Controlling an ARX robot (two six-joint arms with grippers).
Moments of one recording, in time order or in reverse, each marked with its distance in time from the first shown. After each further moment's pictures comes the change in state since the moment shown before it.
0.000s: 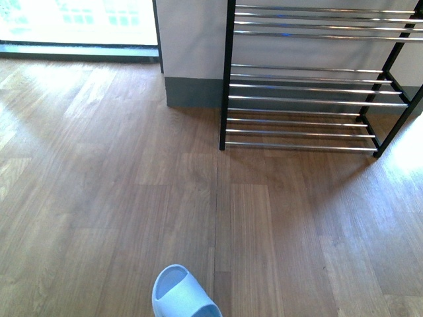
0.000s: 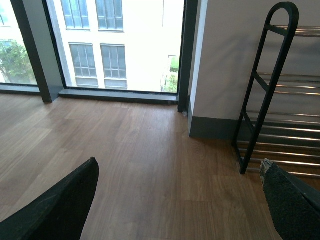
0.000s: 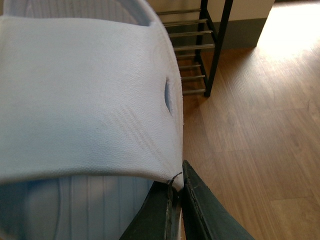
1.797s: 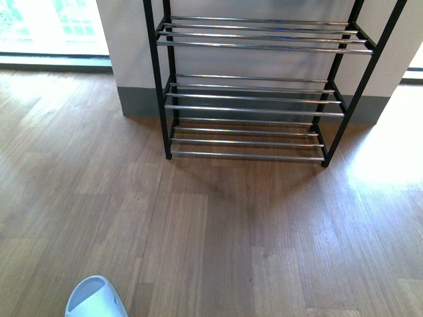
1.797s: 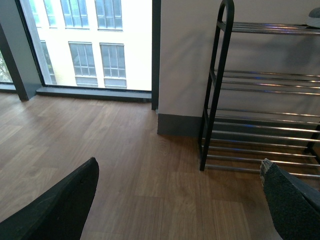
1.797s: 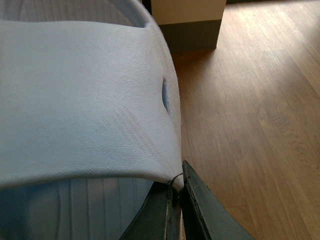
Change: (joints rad) left arm 0.000 0.000 0.000 0.000 0.000 0.000; right arm -0.002 -0.001 -0.003 -0.004 0.000 0.003
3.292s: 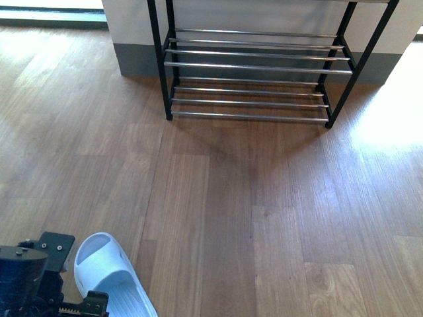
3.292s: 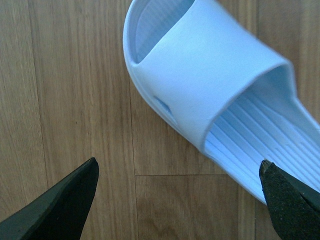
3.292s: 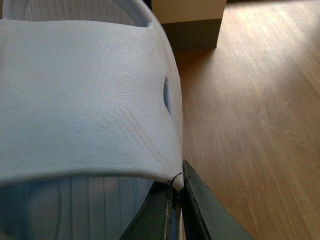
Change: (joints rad) left arm -0.216 2.764 0.511 1.138 -0.154 -0.054; right arm 0.000 0.000 0.000 0.000 0.000 0.000
